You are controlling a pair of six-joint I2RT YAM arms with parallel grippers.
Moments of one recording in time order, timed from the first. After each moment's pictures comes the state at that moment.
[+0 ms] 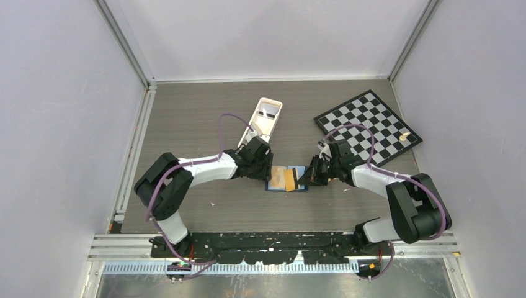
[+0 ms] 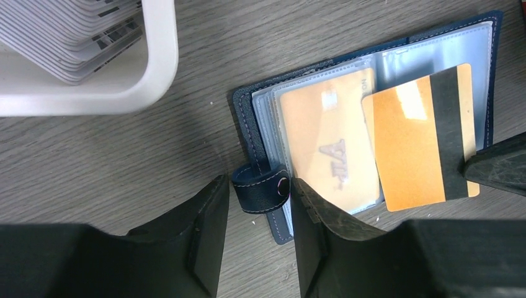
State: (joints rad) left arm -0.80 1.70 0.95 -0.21 -0.03 -0.55; right arm 0.31 1.39 0.52 -0.06 -0.61 0.64
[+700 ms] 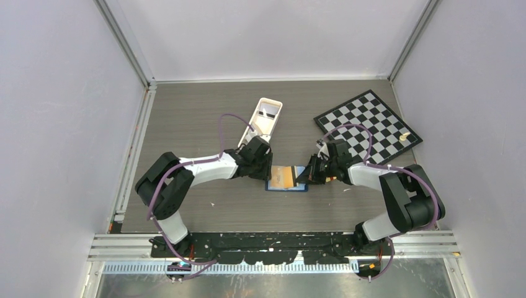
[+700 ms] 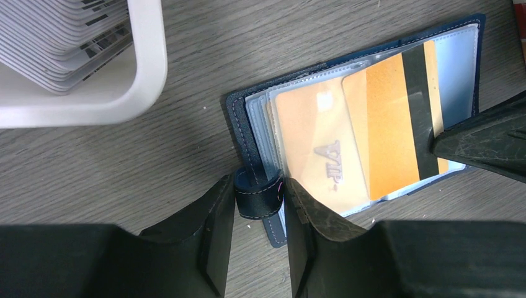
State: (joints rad) left arm -0.80 1.71 0.96 -0.19 -0.01 -0.55; right arm 0.31 1.48 0.52 0.05 -0.59 0.66
